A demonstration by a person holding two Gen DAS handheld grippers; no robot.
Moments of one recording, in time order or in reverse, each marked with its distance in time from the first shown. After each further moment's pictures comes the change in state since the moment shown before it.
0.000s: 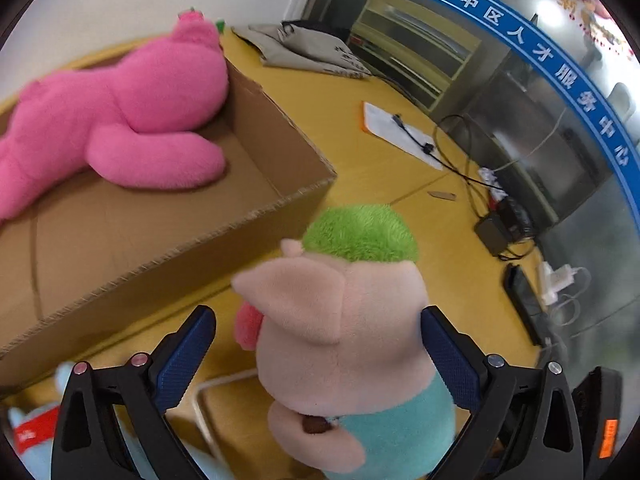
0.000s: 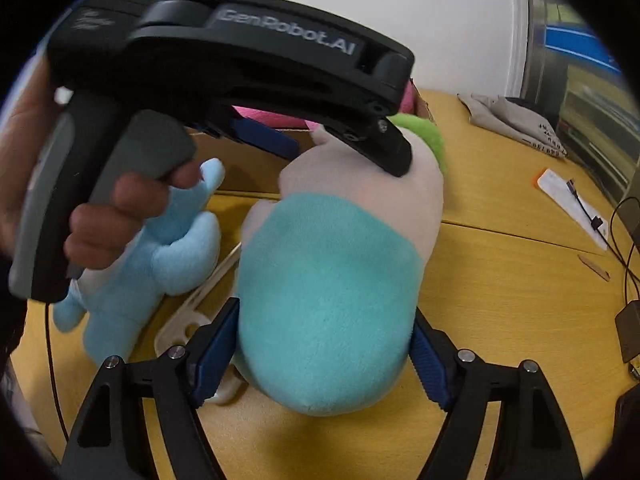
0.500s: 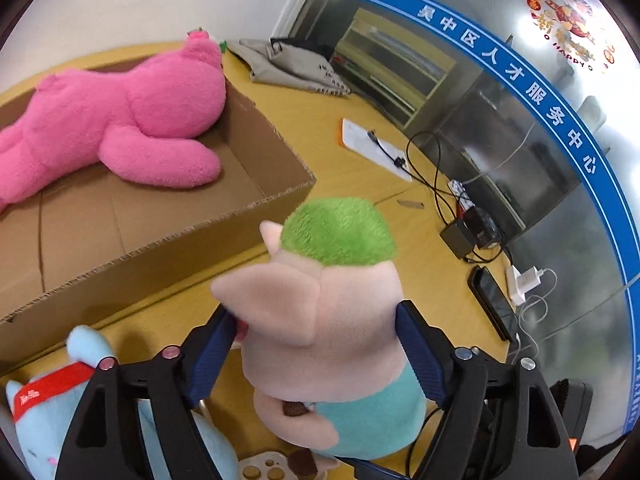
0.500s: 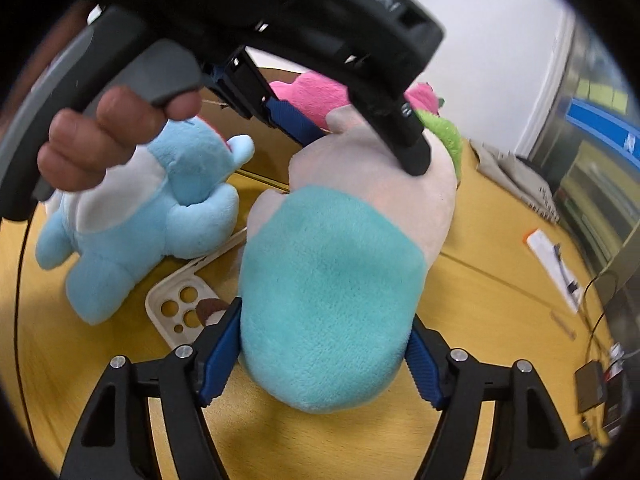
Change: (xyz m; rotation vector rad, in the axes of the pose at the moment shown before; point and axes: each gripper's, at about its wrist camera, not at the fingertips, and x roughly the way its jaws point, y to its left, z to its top) left arm -0.045 -0.002 -0.018 0.006 -0.090 -0.037; right arm -0.007 0.038 -0.006 -0.264 -0.026 -0.116
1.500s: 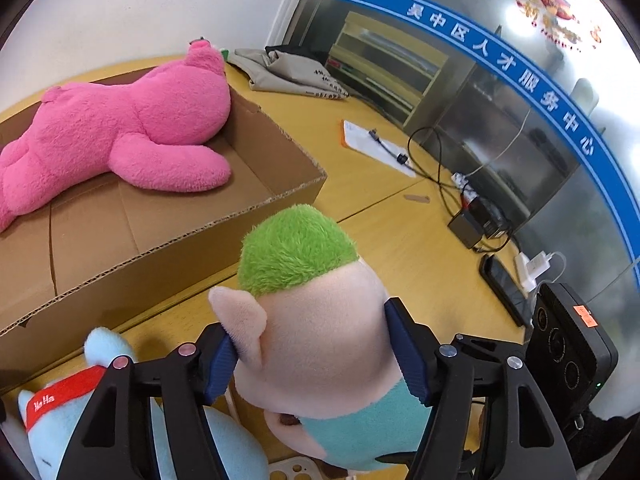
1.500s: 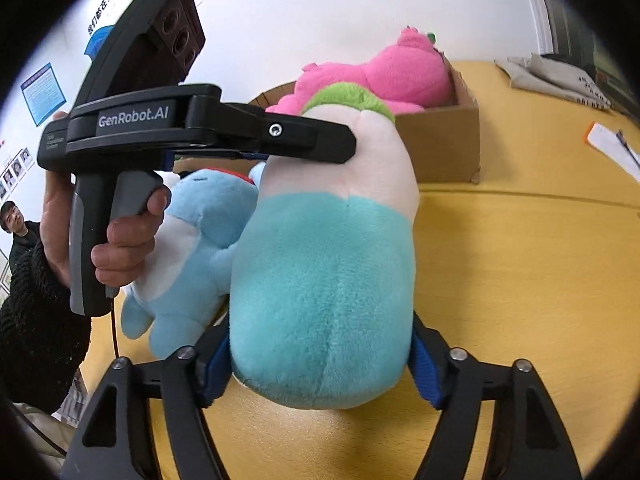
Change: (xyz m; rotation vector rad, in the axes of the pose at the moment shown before) left arm -0.006 0.010 -0.010 0.052 -0.021 -0.001; right arm 0.017 -0.060 -0.007 0.390 0.013 0.407
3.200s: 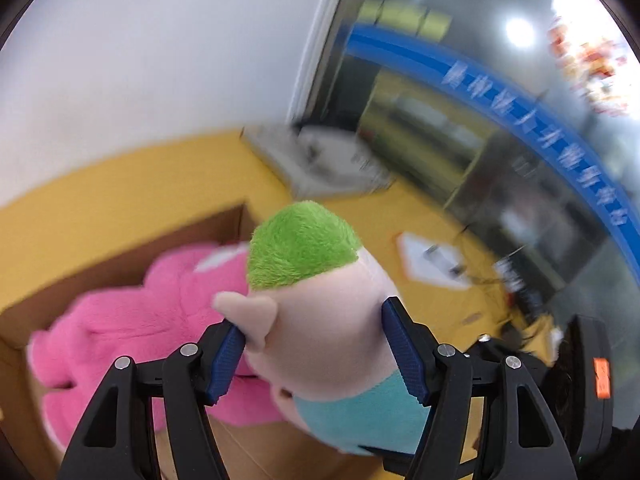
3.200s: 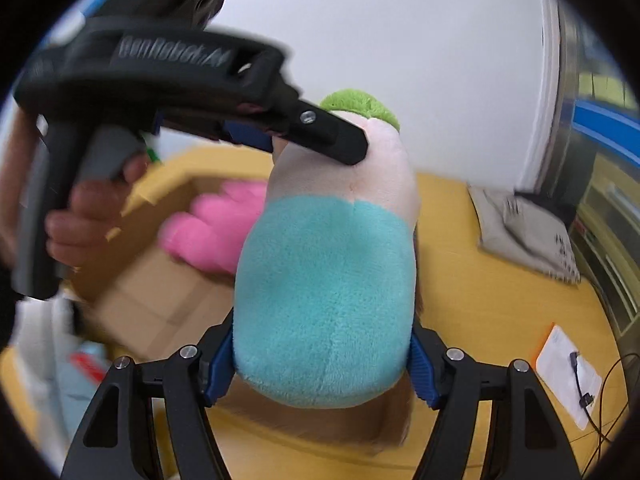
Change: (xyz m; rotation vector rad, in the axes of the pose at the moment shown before) left arm 0.052 0.102 0.212 0.060 -0.028 0.075; right arm 0.077 -0.013 0.203 -0.216 -0.113 -0.342
